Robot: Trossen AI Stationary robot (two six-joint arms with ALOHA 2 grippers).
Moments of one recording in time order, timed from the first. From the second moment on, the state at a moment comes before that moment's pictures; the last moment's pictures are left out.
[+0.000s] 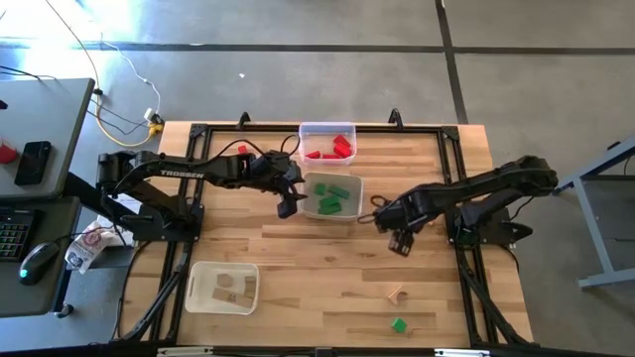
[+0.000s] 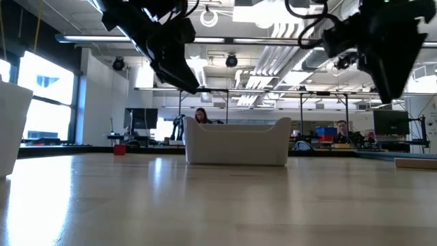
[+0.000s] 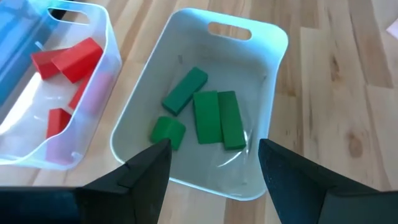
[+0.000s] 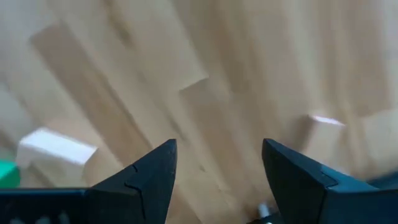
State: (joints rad) left arm 0.30 1.43 0.92 -0.25 -0.01 0.00; right arm 0.21 1.43 1.08 -1.22 -0.01 0.67
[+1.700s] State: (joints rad) left arm 0.29 1.43 0.92 -0.26 -0.04 -0.19; right arm 0.79 1.65 0.97 -0.68 0.12 0.65
